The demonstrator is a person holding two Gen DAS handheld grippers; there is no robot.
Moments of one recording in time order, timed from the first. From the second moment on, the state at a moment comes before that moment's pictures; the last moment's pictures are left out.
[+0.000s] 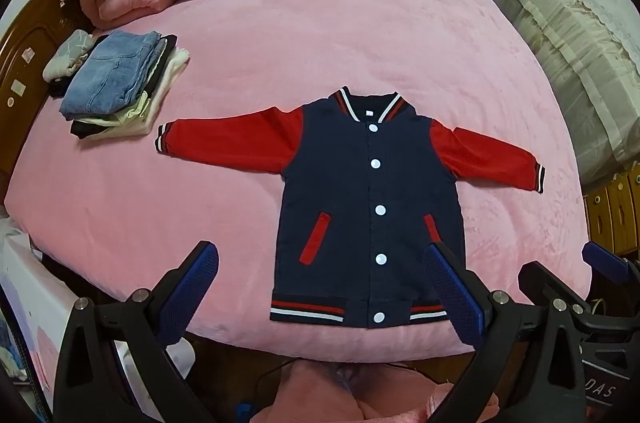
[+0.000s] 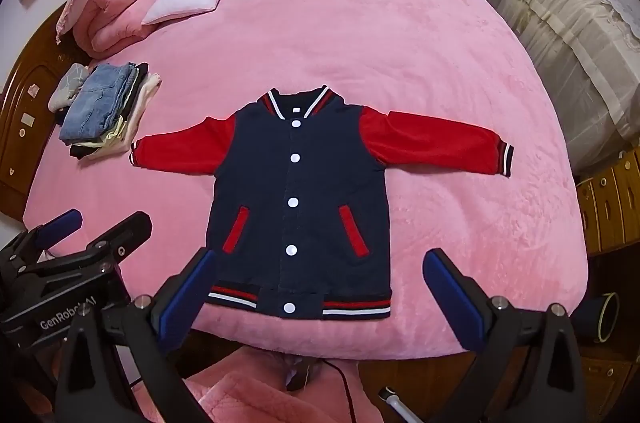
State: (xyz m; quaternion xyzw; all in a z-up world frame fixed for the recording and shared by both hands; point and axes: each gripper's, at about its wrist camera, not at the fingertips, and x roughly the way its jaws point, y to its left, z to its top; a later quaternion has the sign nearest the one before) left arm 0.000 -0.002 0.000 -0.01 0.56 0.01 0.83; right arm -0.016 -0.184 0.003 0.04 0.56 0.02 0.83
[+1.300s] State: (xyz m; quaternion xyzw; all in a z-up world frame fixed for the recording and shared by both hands) left arm 0.074 0.271 -0.240 -0.35 0.63 0.12 0.69; right arm 0.042 -0.009 -0.143 -0.11 0.62 0.09 0.77
